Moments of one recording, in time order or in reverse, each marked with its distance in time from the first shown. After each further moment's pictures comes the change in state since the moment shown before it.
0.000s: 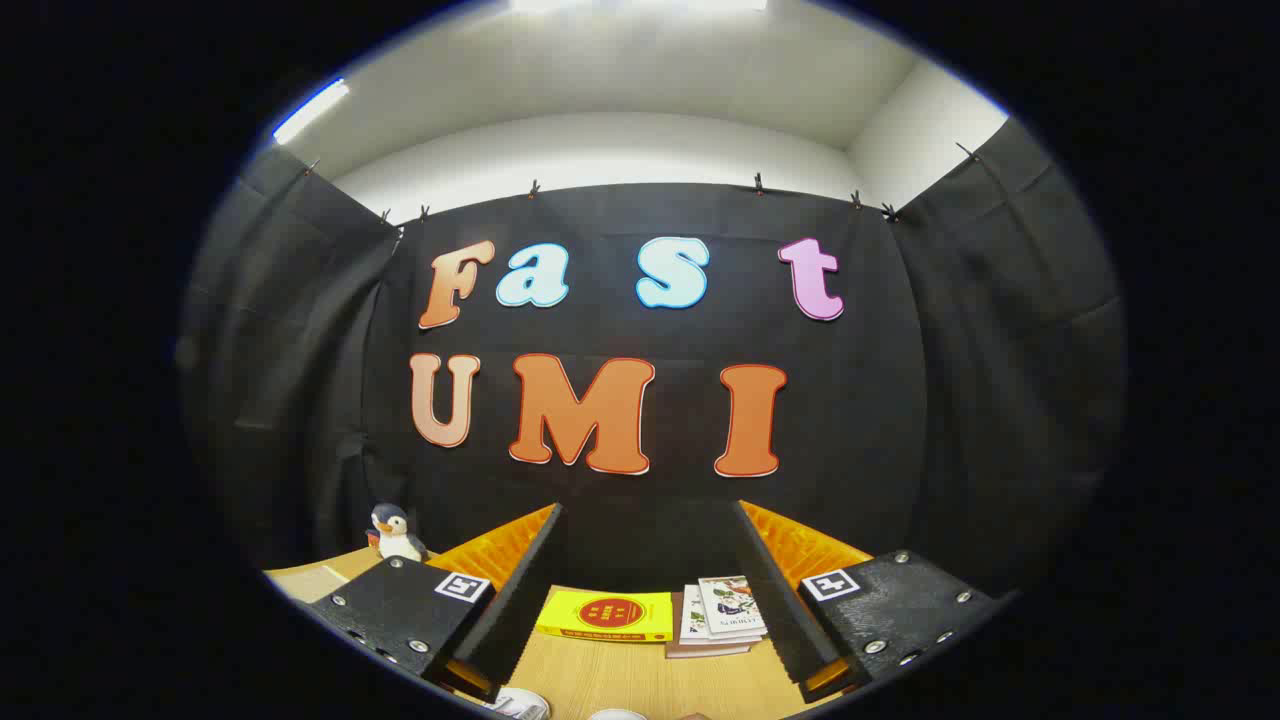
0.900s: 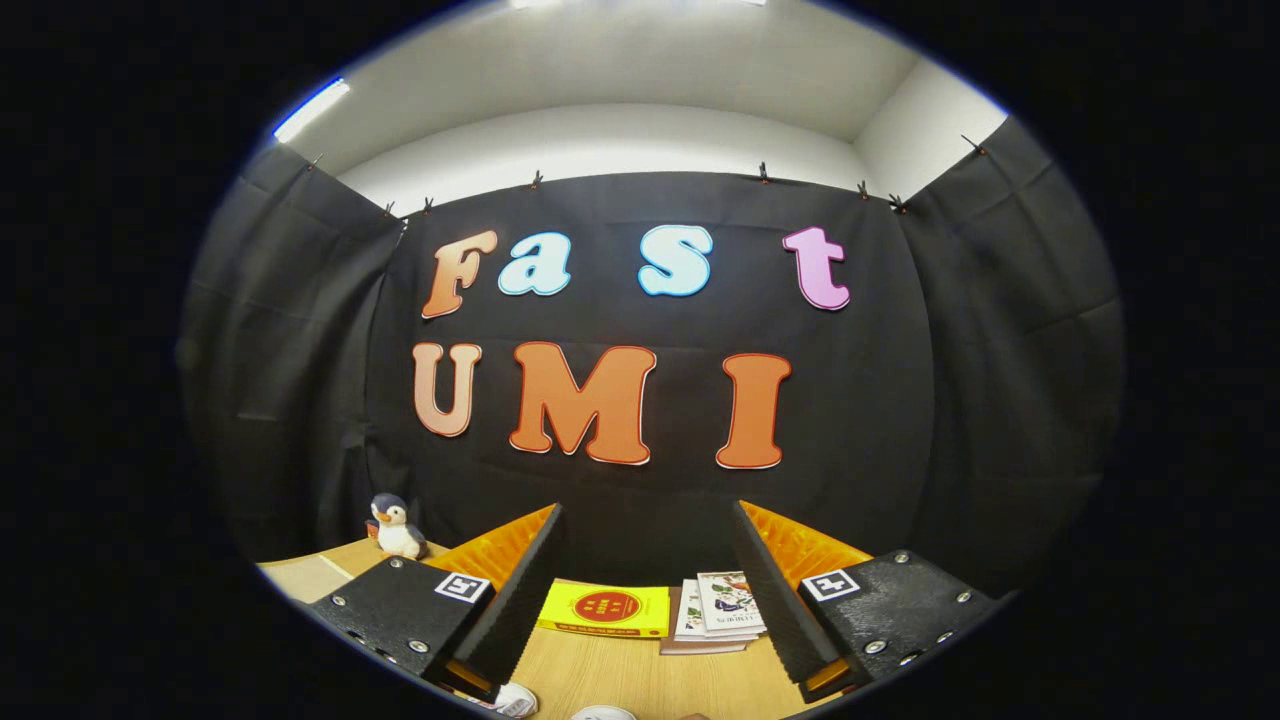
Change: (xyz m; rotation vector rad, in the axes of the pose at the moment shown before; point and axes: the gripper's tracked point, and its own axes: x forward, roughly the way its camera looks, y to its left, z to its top) arm 0.007 0.002 -0.008 0.013 0.025 0.051
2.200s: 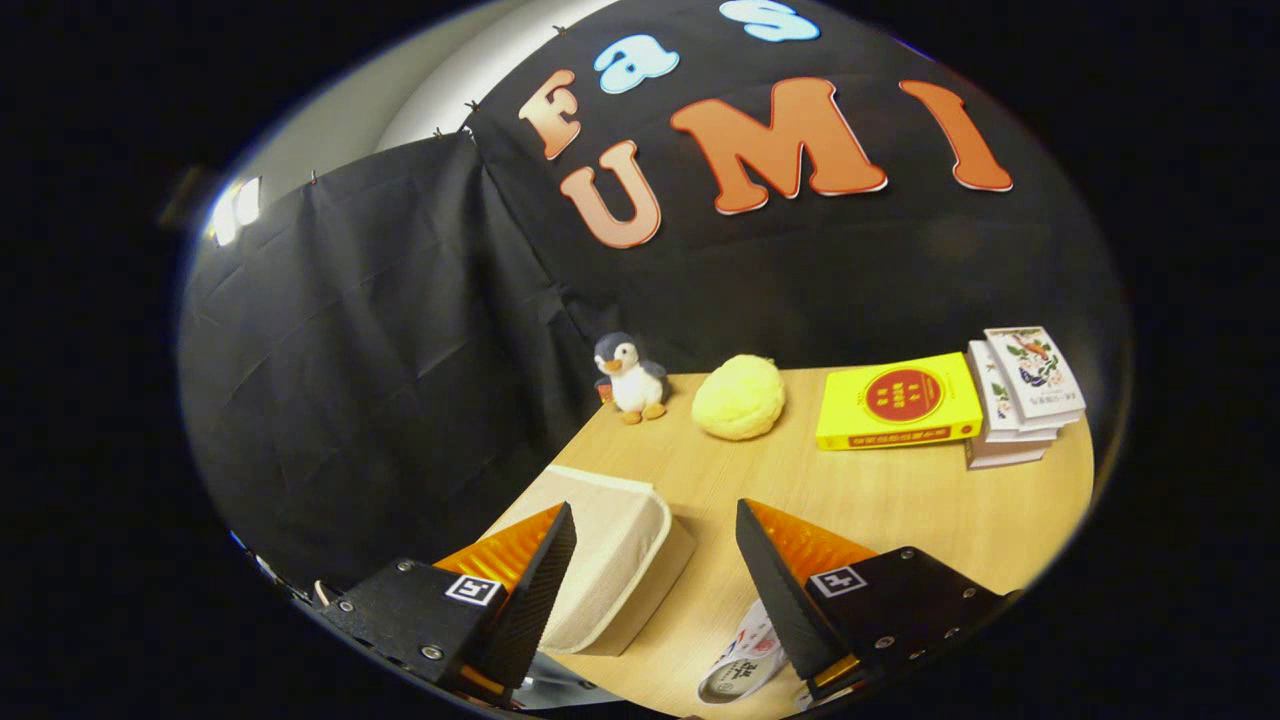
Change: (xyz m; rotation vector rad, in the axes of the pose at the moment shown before) arm -0.052 0.259 -0.177 0.353 0.742 0.632
